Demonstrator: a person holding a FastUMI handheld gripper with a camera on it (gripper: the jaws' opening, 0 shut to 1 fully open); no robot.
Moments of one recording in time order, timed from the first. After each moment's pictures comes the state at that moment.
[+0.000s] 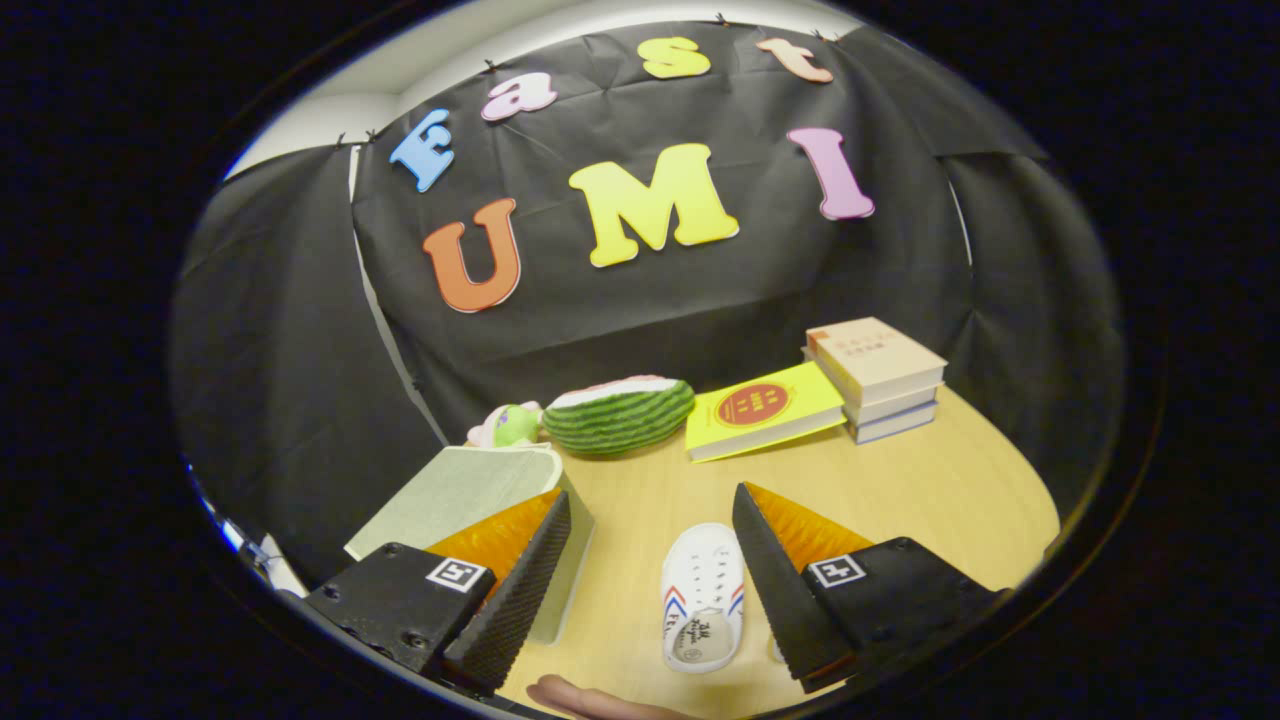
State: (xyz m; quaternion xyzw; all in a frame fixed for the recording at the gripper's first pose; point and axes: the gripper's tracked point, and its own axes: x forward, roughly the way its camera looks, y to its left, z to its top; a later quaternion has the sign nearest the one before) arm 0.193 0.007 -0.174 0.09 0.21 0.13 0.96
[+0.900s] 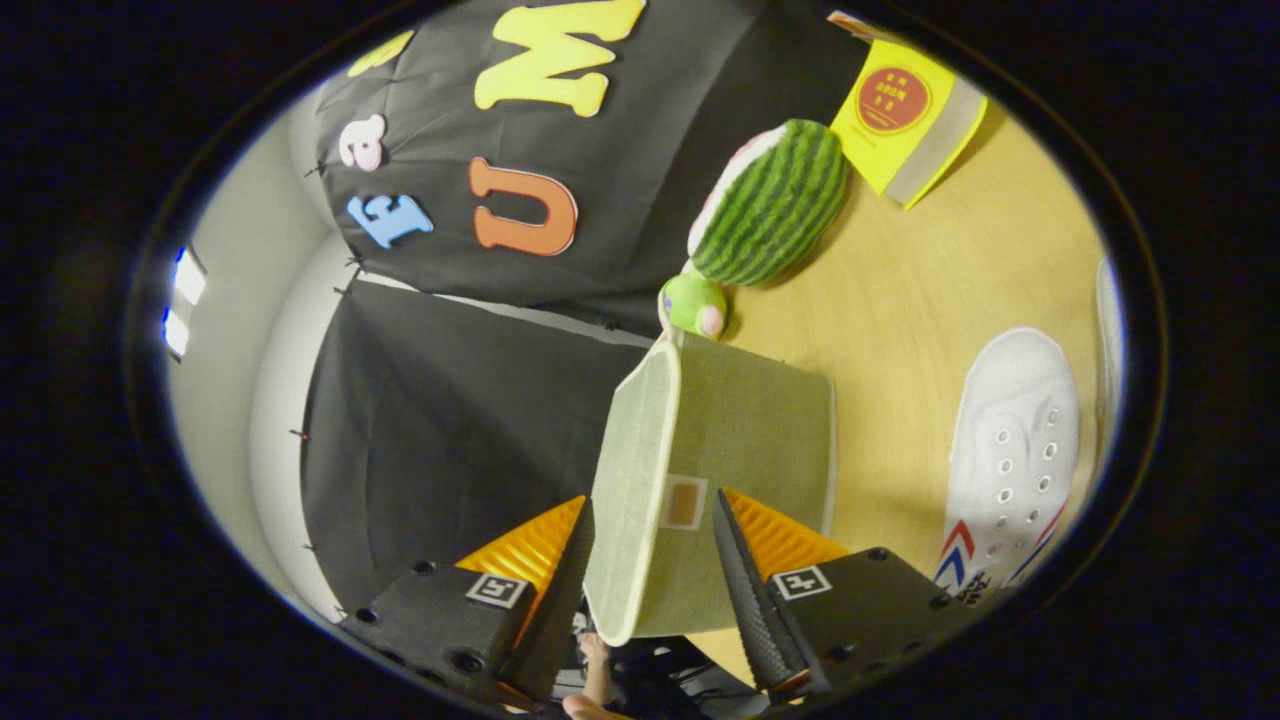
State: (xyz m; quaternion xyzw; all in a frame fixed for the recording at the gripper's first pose) arm 0.226 0.119 -0.244 0.42 0.43 0.40 0.69
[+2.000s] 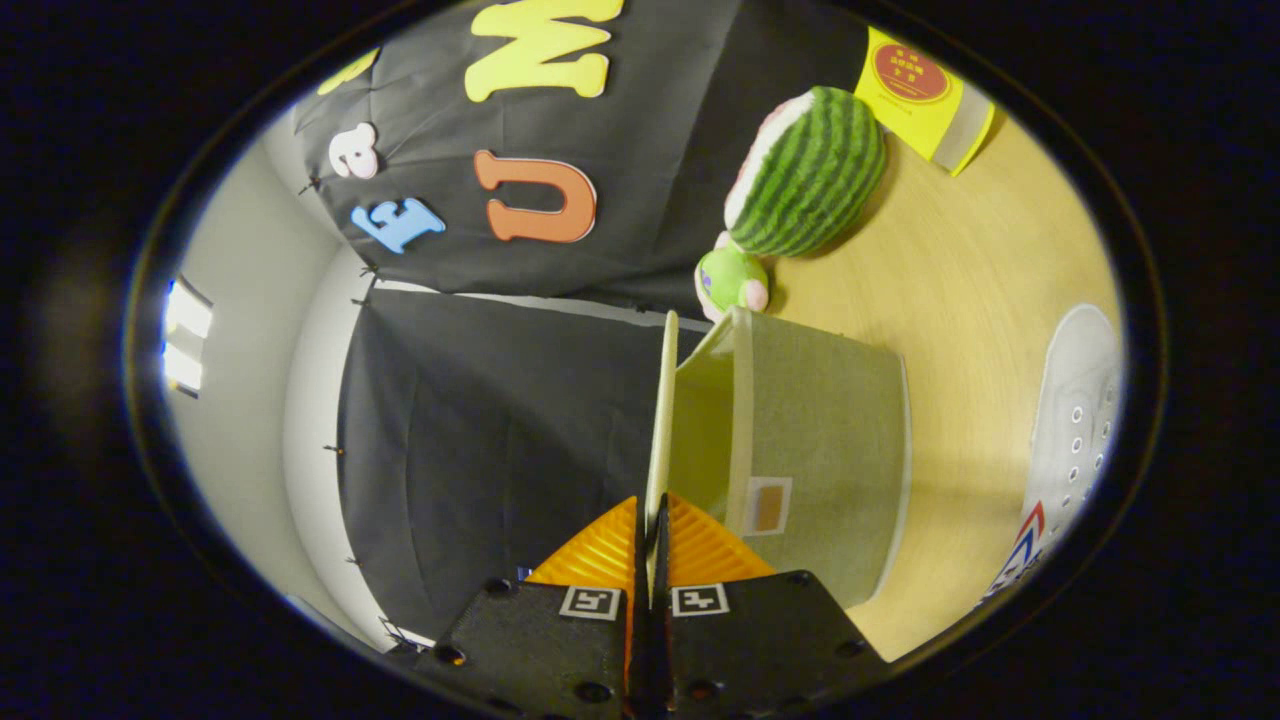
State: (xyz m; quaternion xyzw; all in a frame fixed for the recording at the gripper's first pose) arm 0.221 0.163 -0.200 0.44 0.44 0.42 0.66
